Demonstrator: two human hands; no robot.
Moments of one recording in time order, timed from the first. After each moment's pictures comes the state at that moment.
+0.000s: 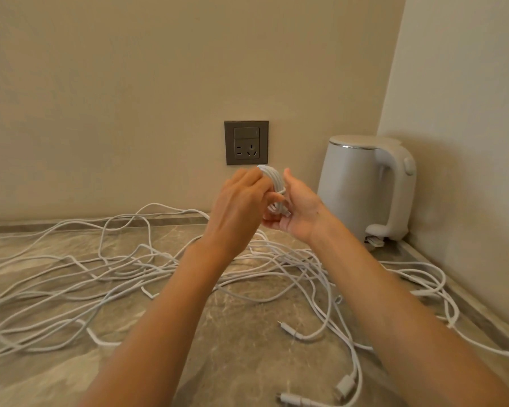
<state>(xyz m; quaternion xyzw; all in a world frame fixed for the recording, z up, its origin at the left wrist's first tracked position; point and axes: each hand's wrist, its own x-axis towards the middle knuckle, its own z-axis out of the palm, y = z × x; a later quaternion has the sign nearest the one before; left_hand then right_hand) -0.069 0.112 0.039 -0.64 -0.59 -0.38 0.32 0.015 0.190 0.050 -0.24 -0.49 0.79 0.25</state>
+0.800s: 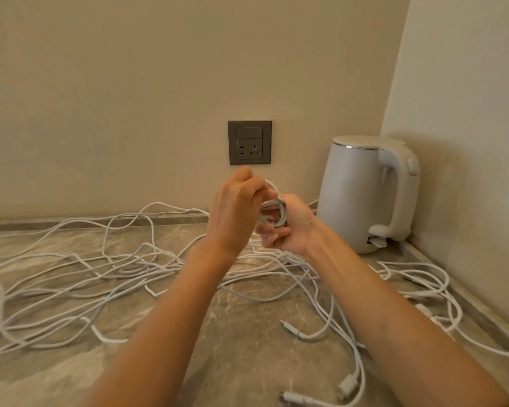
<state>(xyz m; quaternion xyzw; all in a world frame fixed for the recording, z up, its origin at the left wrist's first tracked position) -0.067 0.106 0.037 -0.58 -0.62 -0.48 0.24 0.016 0.180 0.041 -0.19 -0.50 0.84 0.13</state>
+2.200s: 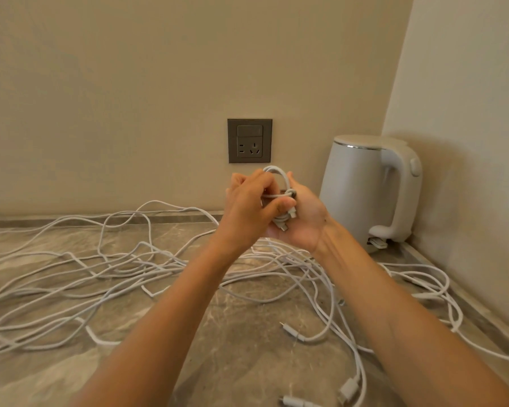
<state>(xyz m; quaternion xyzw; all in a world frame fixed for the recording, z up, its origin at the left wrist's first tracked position) -0.056 0.107 0.042 -0.58 -0.63 -0.50 0.08 0.018 0.184 0.043 -0.13 -0.45 0.87 0.16</state>
